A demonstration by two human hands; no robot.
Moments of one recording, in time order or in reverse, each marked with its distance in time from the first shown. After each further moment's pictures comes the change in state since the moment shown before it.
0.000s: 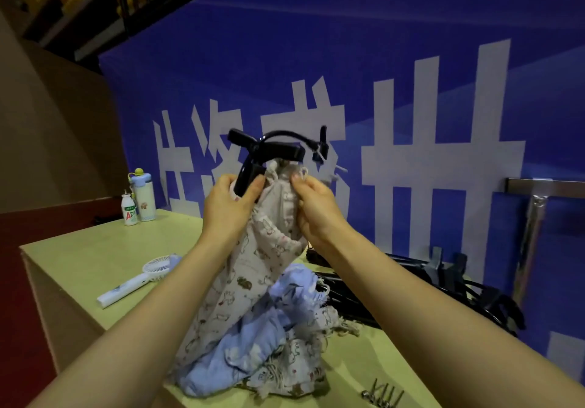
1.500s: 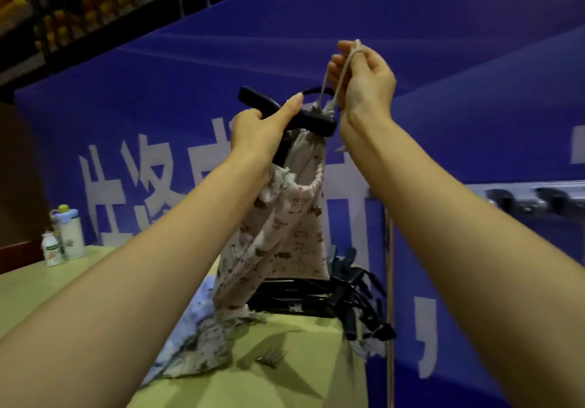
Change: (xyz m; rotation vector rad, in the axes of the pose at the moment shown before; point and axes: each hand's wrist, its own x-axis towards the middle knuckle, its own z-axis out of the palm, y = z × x) left_hand -0.091 0.261 0.047 -0.445 -0.269 0.009; right_hand -0.120 -0.268 -0.098 0.099 0.404 -0.706
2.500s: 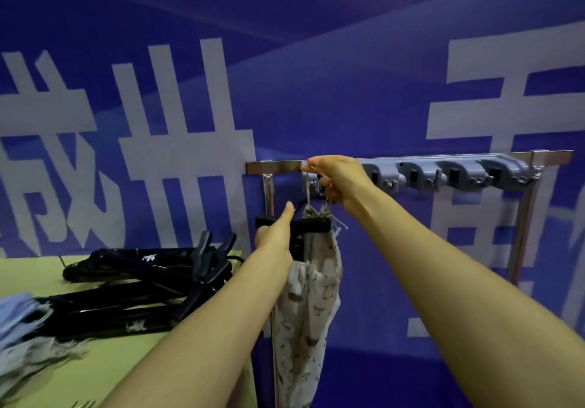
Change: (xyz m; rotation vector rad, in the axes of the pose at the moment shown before) left_hand -0.054 -0.198 0.290 -0.458 -0.210 -0.931; right_hand 0.057 0.040 -0.278 -0.703 0.061 0.588
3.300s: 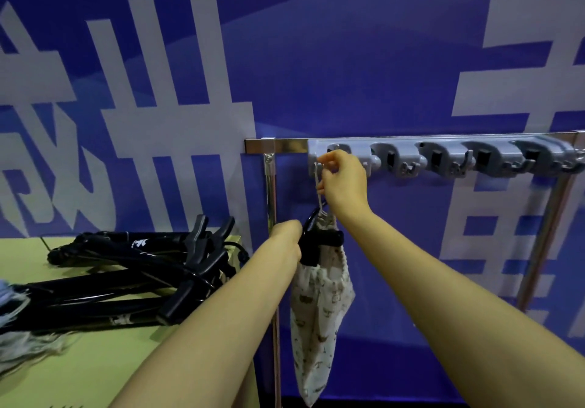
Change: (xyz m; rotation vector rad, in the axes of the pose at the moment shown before) left_hand 0.071 -0.034 0.016 0.240 0.017 -0.103; right_hand 0.035 0.068 0.008 -0.501 0.262 -0.378
